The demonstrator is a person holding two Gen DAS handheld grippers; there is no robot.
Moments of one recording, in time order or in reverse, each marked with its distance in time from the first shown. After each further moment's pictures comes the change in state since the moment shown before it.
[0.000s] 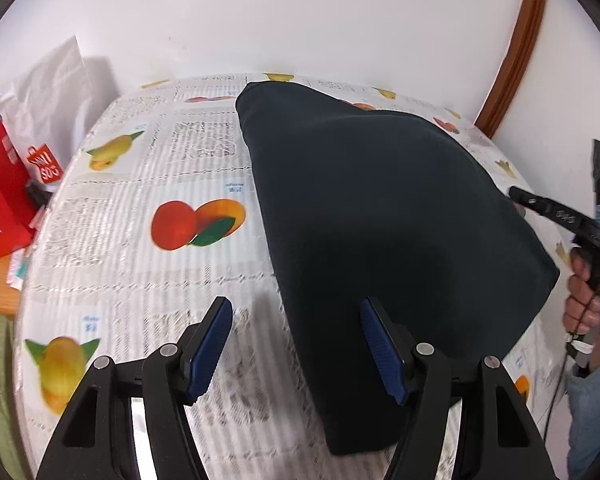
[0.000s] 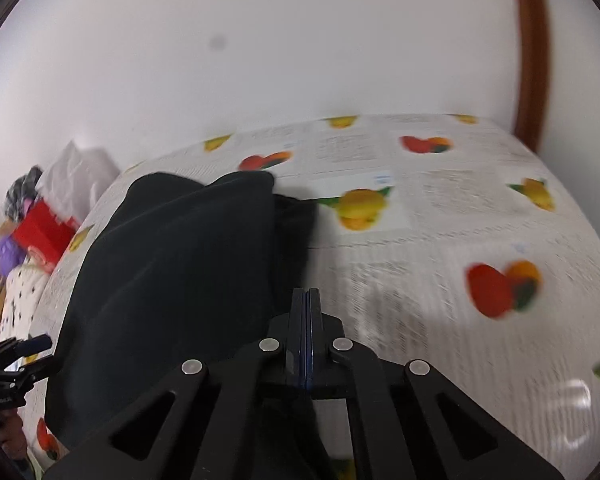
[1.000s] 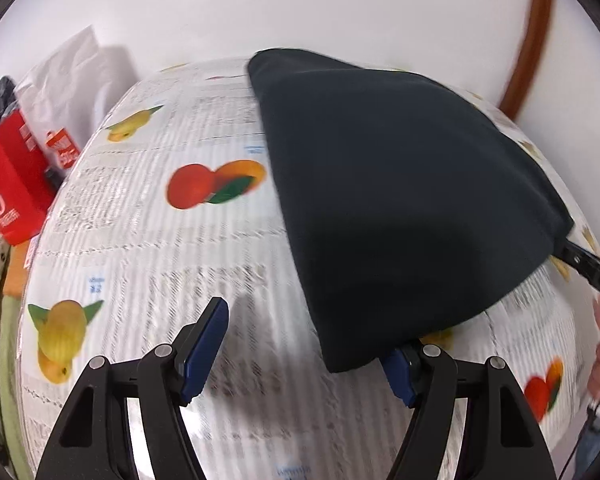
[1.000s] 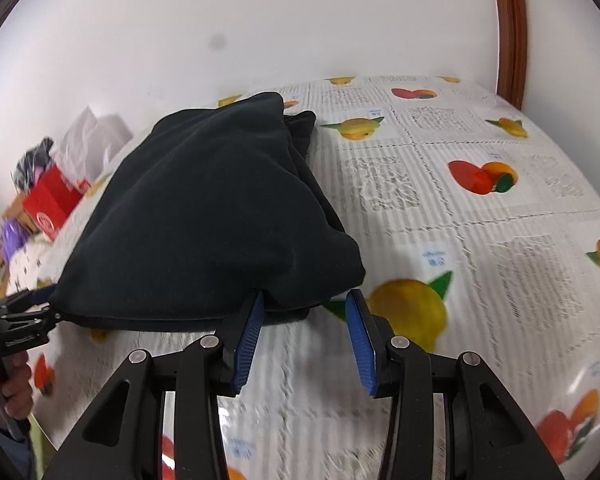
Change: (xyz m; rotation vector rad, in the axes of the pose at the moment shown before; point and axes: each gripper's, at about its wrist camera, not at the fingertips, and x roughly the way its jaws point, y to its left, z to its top) left arm 0.020 0.001 -0.017 -0.024 0.036 0.107; right arm -0.033 0.007 -0.084 0.005 0.065 0.009
